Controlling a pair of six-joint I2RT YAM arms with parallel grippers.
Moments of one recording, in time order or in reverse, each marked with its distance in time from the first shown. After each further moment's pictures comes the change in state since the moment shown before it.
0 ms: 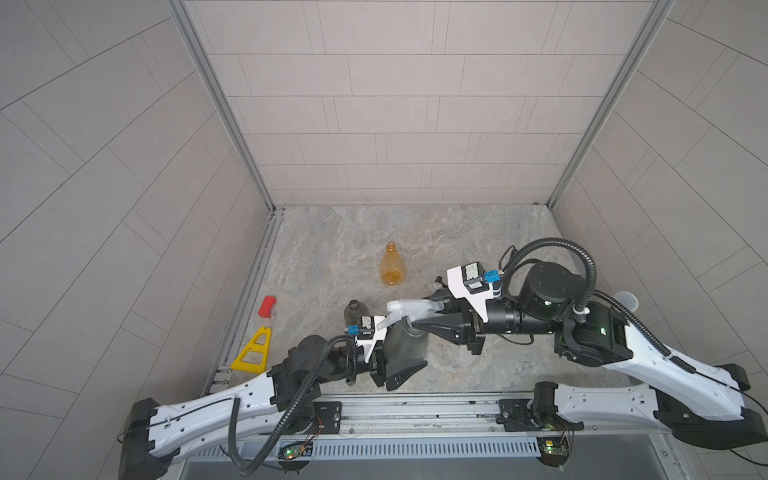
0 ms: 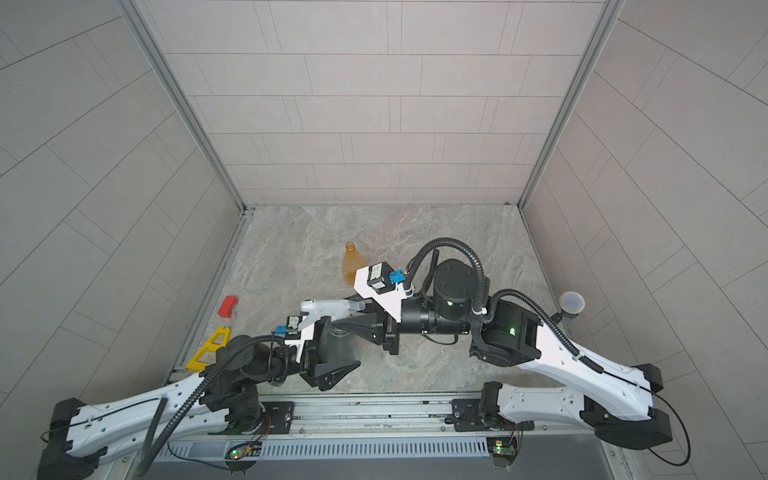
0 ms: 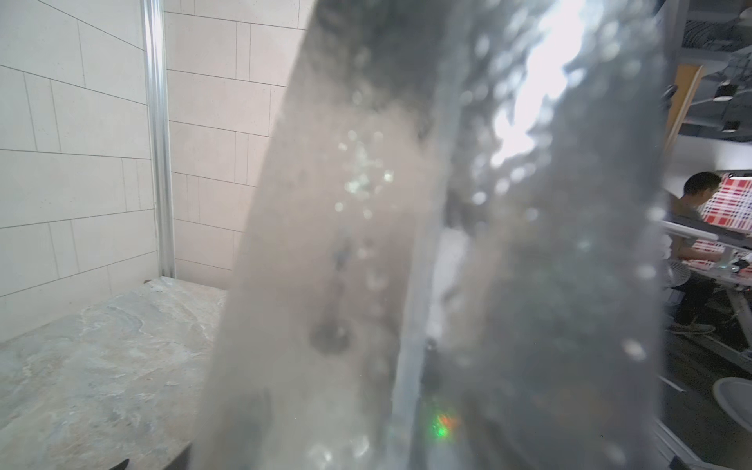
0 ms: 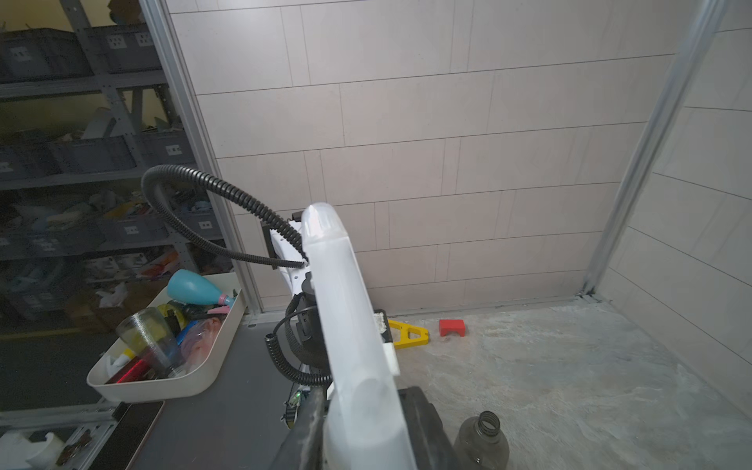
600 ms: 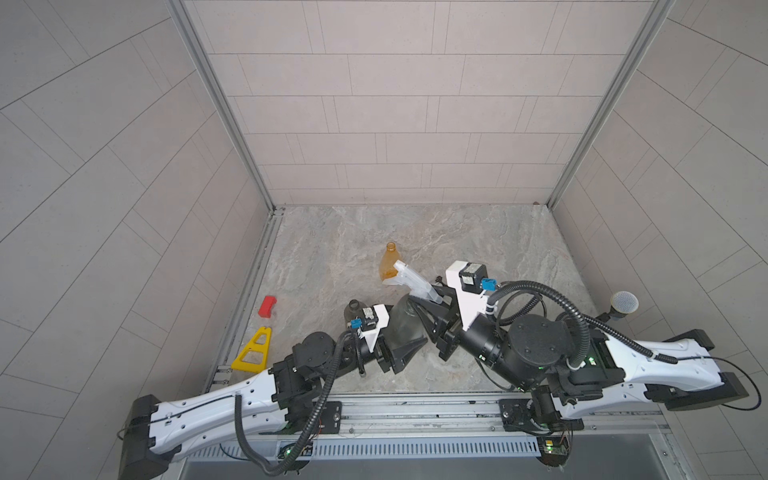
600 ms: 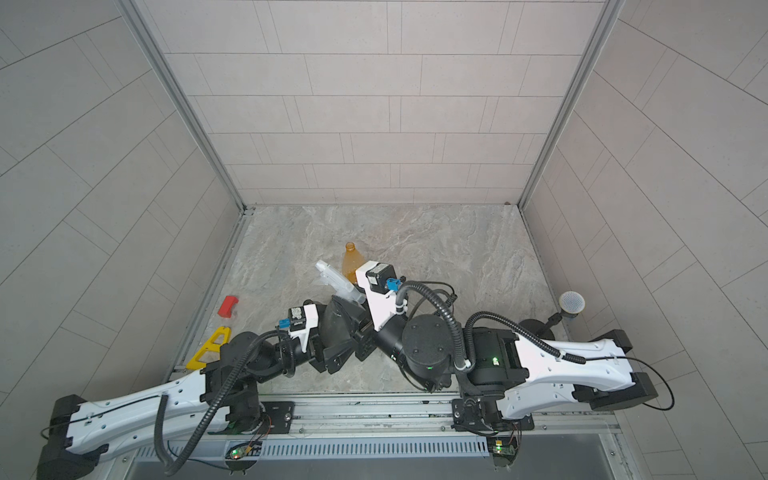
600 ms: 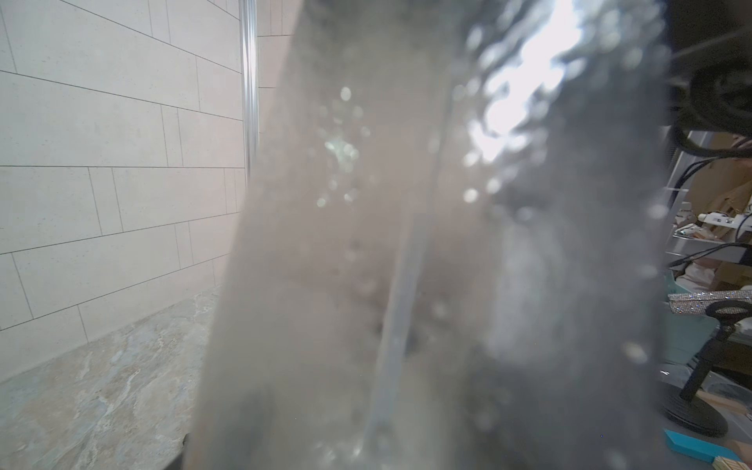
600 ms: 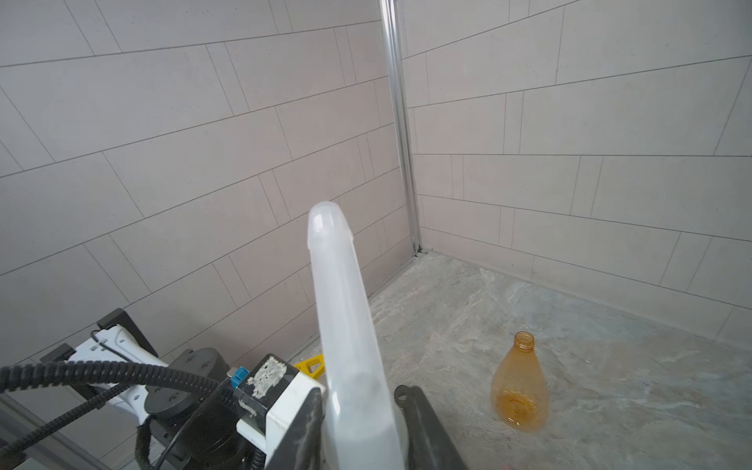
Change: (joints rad) left arm -0.005 0.030 0.021 -0.021 -0.220 0.071; right arm 0.363 0.123 0.046 0.015 0.991 0.244
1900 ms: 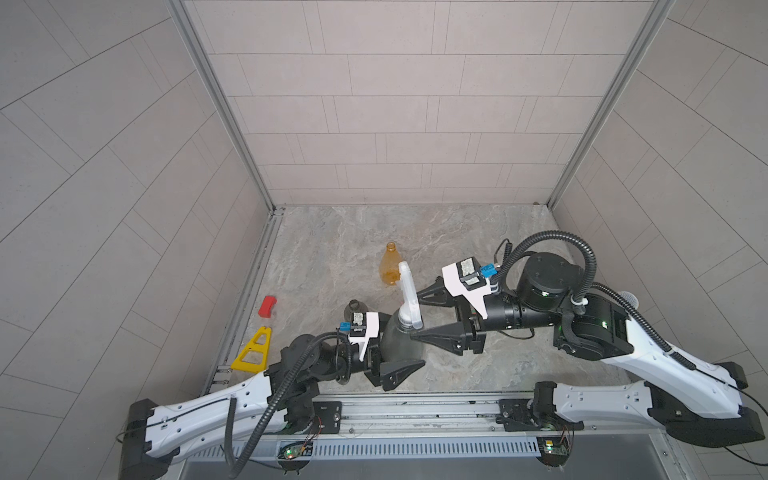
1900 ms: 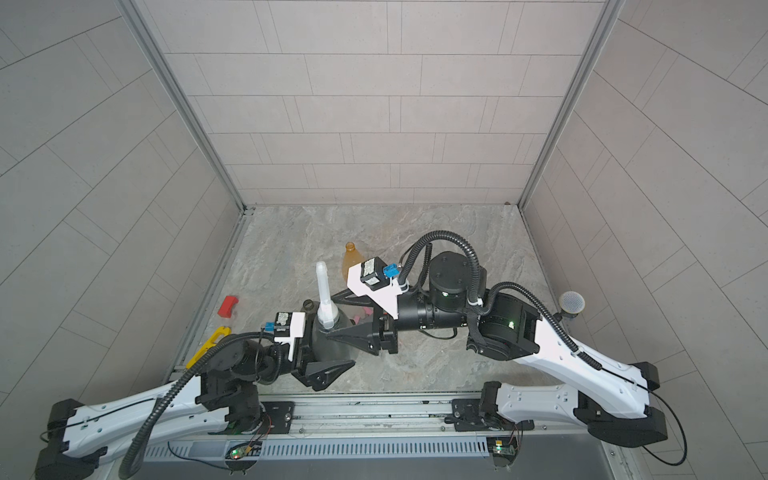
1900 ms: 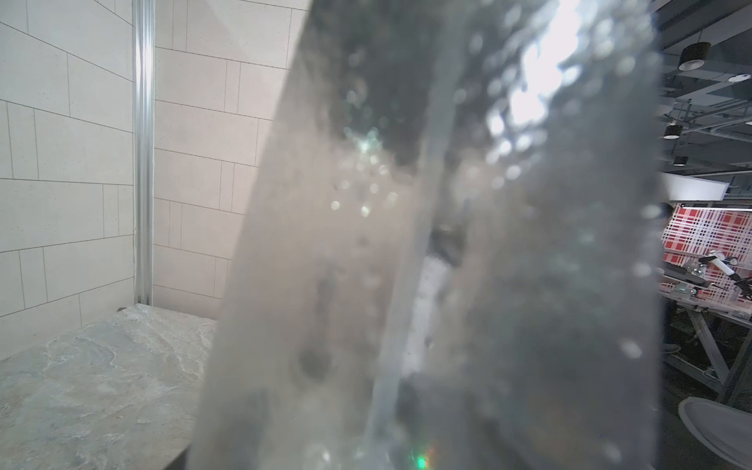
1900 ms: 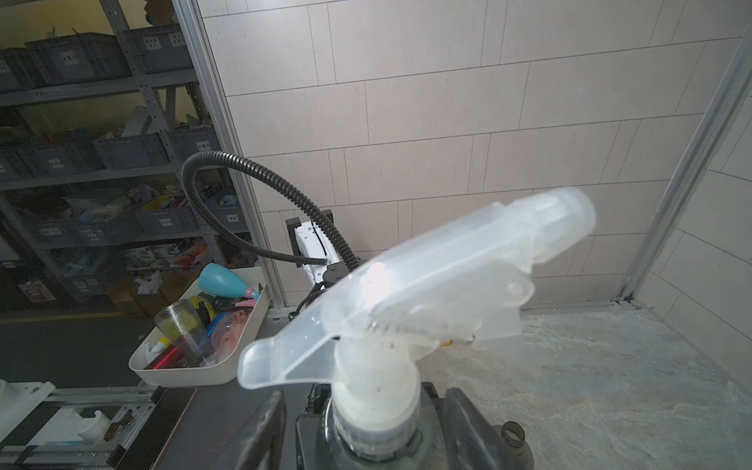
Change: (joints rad) left arm 0.002 -0.041 -0.006 0.074 0.274 -0.140; right arm -0.425 -0.062 0.064 -0.078 -1.168 -0.243
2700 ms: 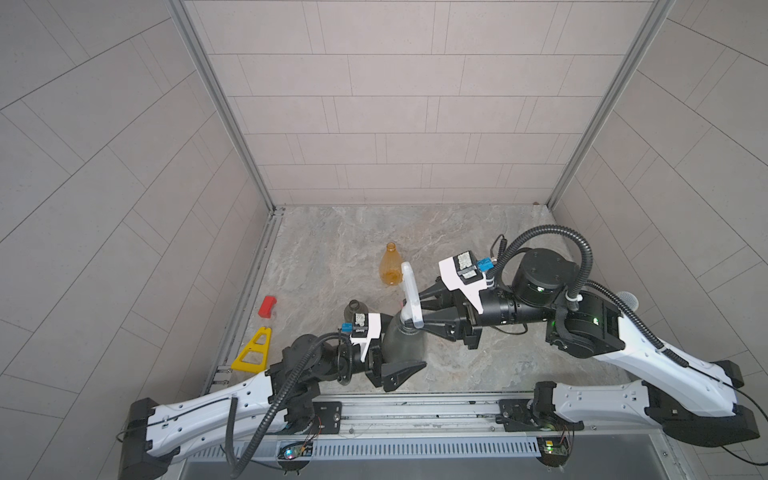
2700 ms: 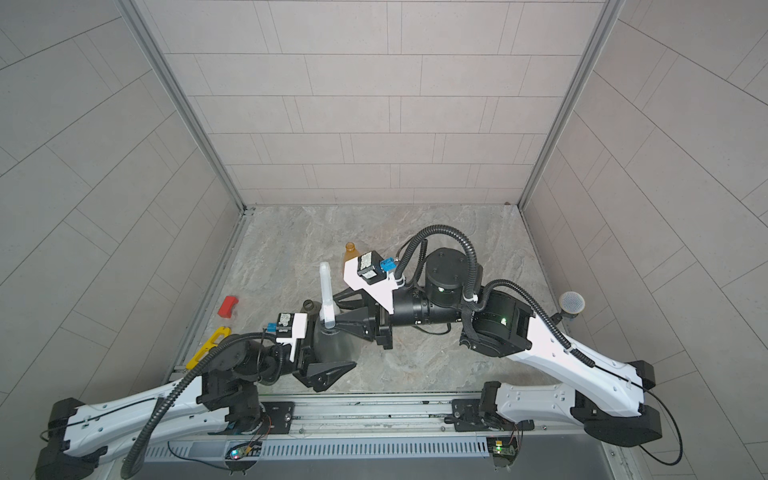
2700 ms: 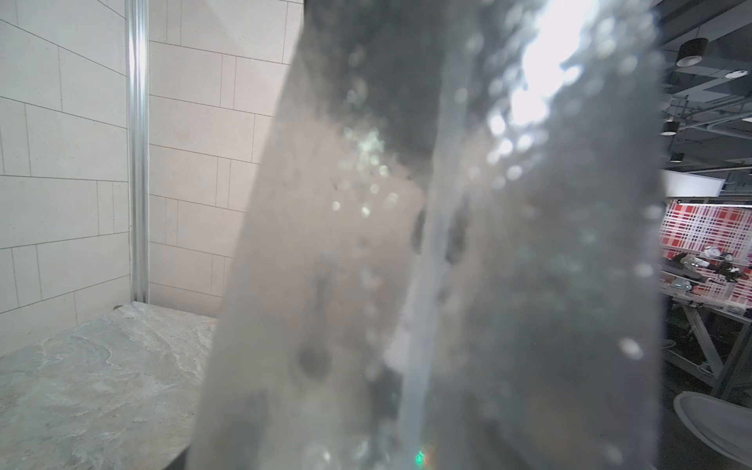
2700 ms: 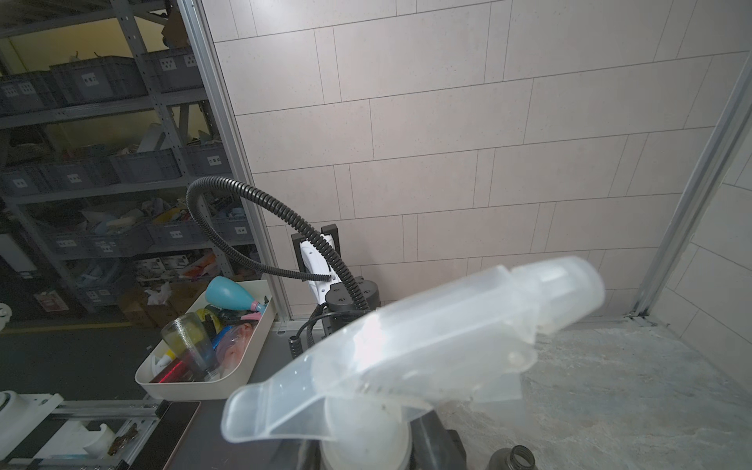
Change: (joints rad) left arm 0.000 0.009 0.000 0.001 -0.006 0.005; right arm -0.013 0.023 -0.001 0.059 -0.029 0.030
